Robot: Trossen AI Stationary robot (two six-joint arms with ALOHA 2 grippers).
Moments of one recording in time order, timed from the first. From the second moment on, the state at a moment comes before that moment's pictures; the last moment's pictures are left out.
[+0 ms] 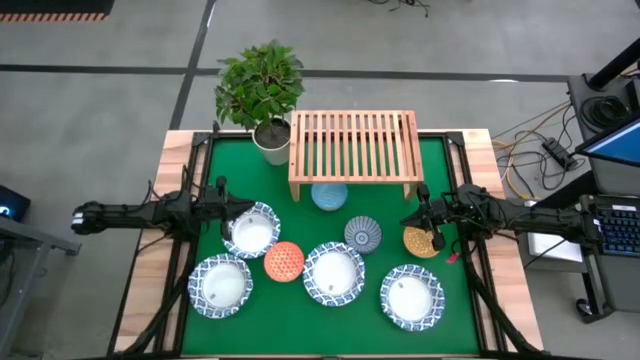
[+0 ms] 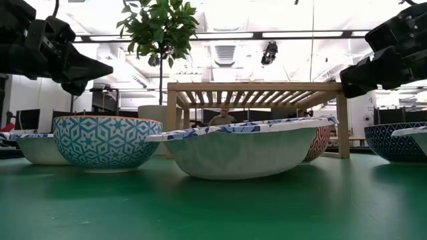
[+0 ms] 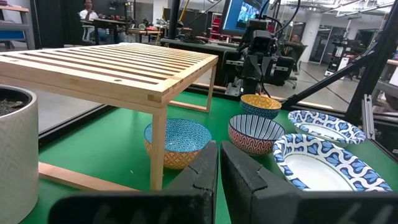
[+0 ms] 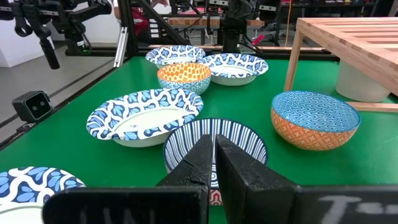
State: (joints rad) left arm 0.00 0.08 0.02 0.02 -0.21 -0.14; right arm -0.20 0.28 0.03 0.06 -0.39 -0.04
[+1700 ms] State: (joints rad) left arm 0.00 0.08 0.02 0.32 -0.22 -0.71; right arm -0.20 0.28 0.03 0.24 -0.25 0.08
